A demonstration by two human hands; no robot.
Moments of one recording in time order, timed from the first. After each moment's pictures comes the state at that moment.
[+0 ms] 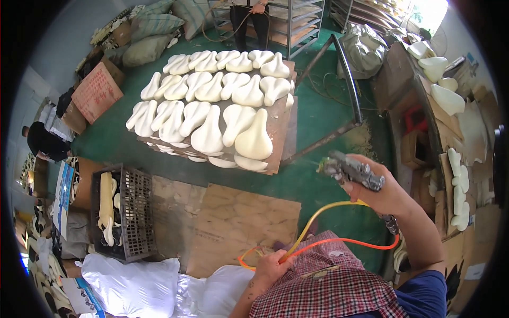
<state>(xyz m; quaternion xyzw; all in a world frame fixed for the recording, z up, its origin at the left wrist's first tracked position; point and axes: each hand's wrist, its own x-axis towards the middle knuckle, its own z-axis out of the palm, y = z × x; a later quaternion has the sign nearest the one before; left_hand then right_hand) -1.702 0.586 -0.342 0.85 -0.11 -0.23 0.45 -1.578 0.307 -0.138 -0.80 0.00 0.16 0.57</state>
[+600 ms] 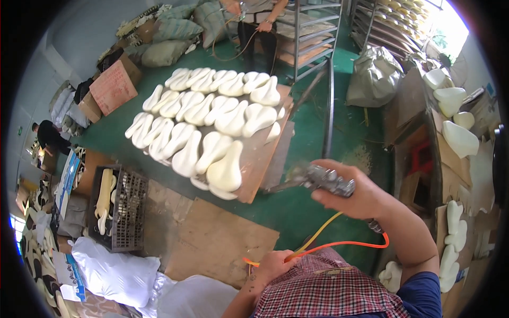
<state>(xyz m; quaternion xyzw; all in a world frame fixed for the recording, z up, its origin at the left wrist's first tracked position) -1.591 0.339 -0.337 0.83 -0.09 -0.31 0.45 -1.456 0.125 -0.128 -0.83 -0.15 0.17 0.51</state>
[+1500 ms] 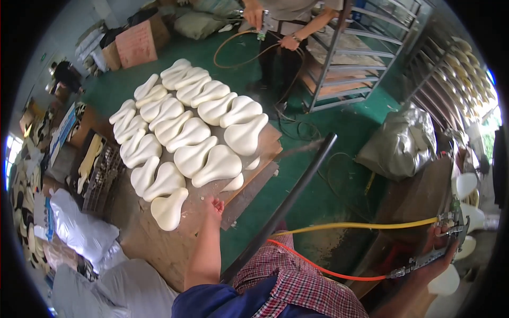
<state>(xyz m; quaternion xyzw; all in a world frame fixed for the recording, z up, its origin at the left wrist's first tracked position) -1.145 0.252 -0.524 0.25 0.54 0.15 0.79 -1.136 -0.324 -0.150 -0.52 0.01 -0.23 0.82</state>
